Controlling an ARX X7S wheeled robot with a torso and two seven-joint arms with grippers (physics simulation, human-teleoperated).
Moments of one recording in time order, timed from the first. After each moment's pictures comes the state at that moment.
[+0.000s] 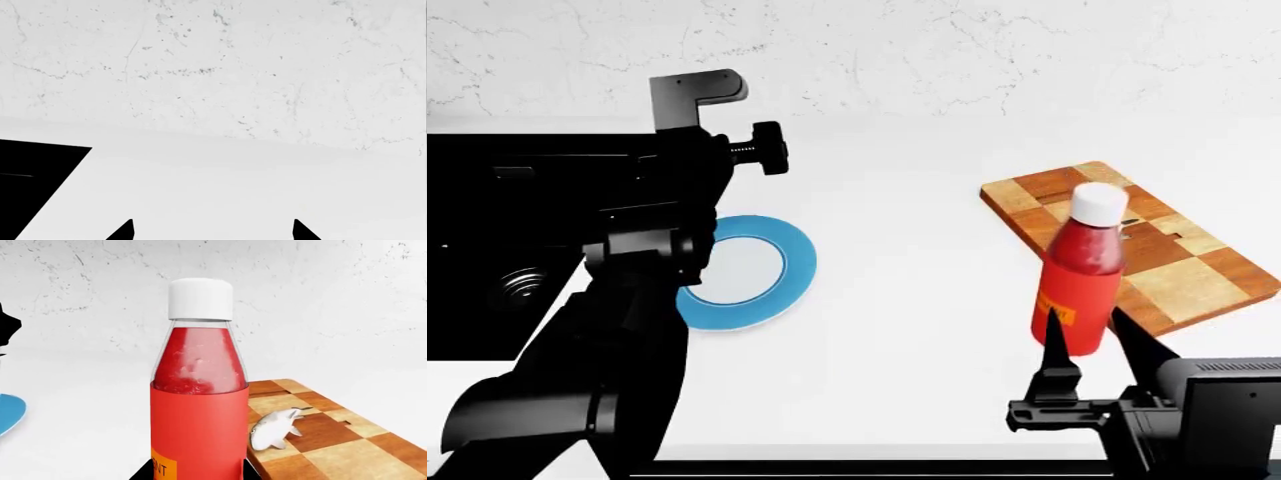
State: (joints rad) left arm -1.38 -0.02 -0.10 -1.31 -0.01 -0.18 0.04; right arm -0.07 0.69 -0.07 -0.85 0.71 0.51 0.61
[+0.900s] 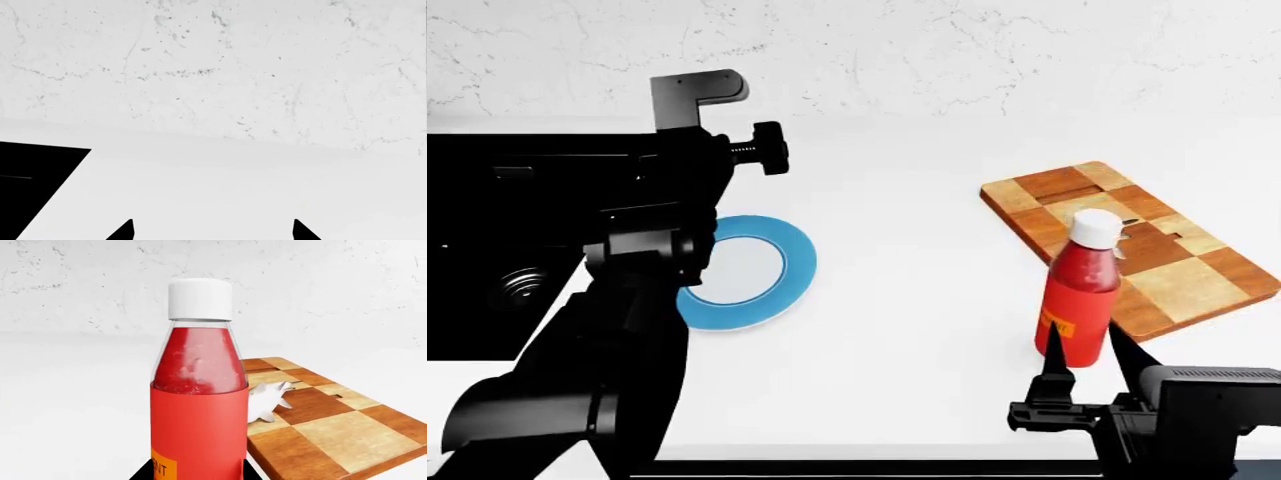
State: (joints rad) left arm -1.38 -0.02 -0.10 -1.31 -0.01 -0.18 0.05; right arm -0.08 0.64 -0.13 -0.67 0.60 0.39 0.55
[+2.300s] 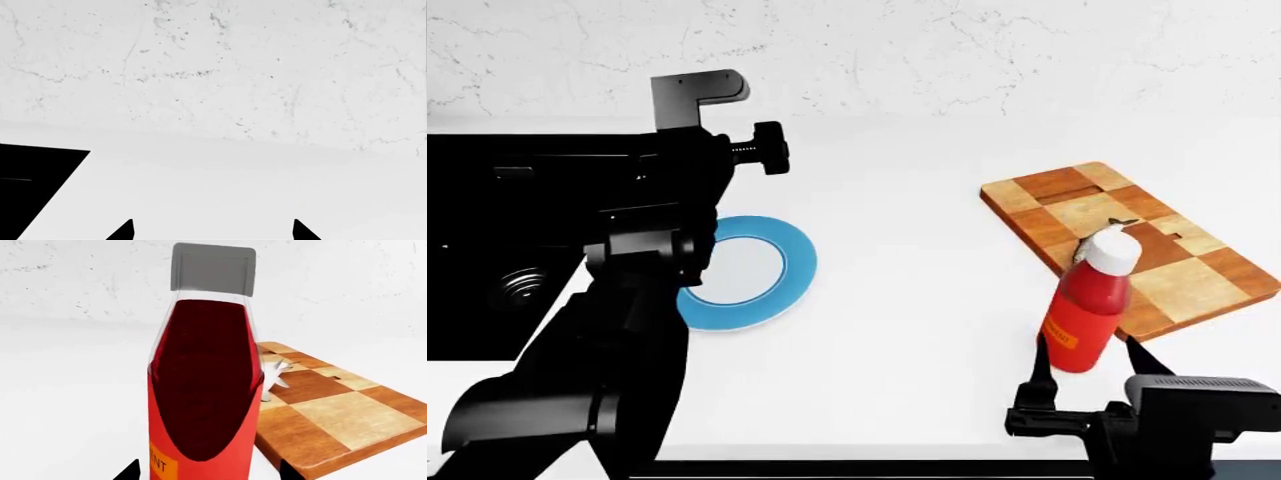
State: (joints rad) left arm -1.38 -0.02 -0.10 -1.31 -0.01 -0.17 0.05; right arm -0.08 0.60 -0.16 -0.54 0.53 0.31 0.51
